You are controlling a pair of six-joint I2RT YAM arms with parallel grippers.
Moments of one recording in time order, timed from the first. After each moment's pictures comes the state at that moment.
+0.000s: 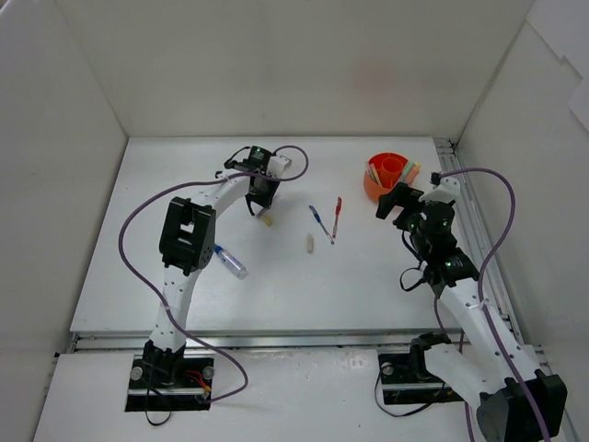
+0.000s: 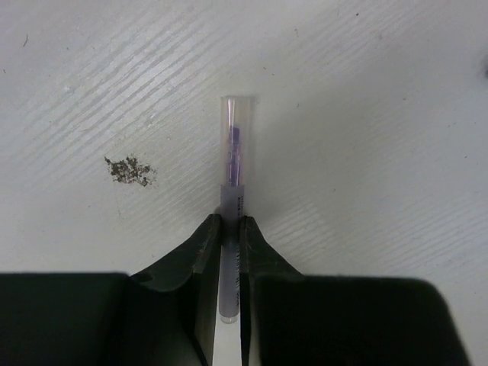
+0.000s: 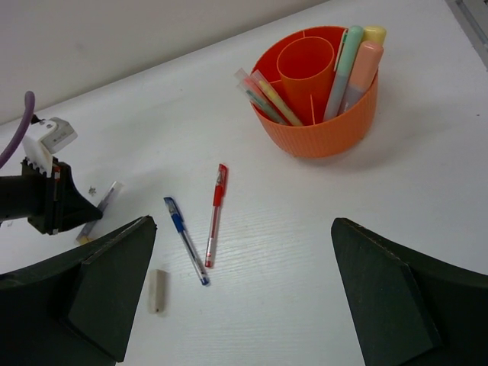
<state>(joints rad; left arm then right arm) -0.40 2.32 1.93 -0.63 0.15 0.15 0.20 0.90 0.69 -0.04 0.19 0.42</state>
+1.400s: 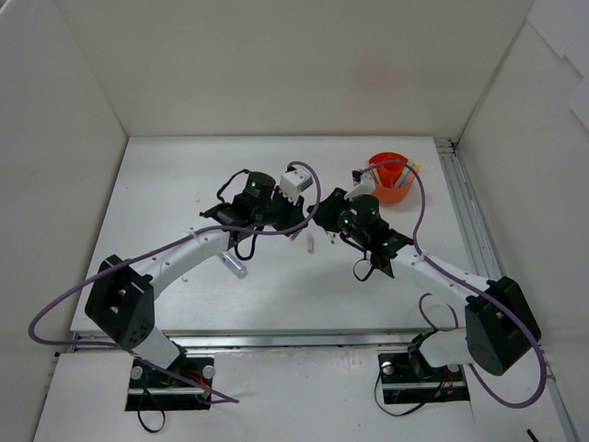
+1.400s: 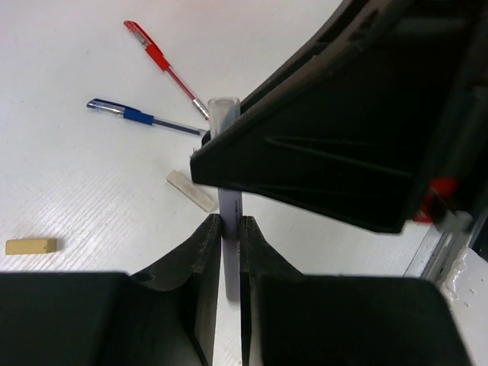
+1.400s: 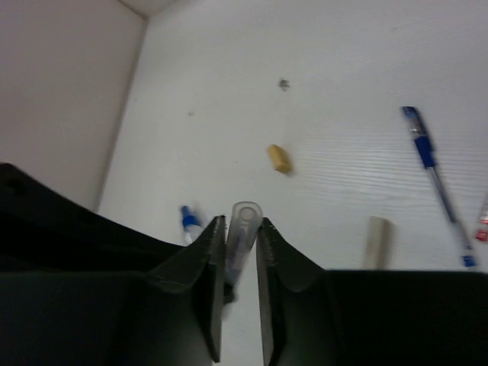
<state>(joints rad) -0.65 1.56 1.22 -0.19 0.36 -0.05 0.57 1.34 0.76 0.26 0.02 0.74</state>
